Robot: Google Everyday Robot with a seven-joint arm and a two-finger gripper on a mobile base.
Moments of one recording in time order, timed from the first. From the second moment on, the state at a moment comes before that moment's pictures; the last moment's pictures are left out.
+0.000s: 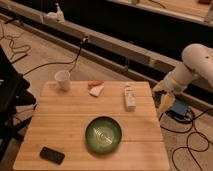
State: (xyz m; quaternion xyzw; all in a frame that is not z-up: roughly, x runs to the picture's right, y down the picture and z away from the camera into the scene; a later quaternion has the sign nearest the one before) arm 0.269 0.061 0.682 -0.36 -0.13 0.15 0.91
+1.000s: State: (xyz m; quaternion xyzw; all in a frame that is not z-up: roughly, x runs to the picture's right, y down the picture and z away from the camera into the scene) arm 0.269 0.060 0.682 -0.36 -0.13 0.15 0.91
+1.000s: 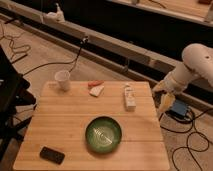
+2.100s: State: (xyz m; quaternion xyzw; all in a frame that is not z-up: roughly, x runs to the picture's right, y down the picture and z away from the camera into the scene) arm 0.154 -0.006 0.802 -0.33 -0.23 0.17 0.90
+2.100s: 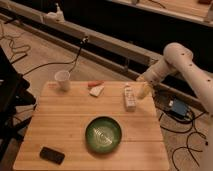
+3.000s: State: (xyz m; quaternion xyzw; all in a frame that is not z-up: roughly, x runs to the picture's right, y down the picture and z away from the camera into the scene) arm 0.092 -0.024 0.823 -0.30 -0.25 0.13 0.91
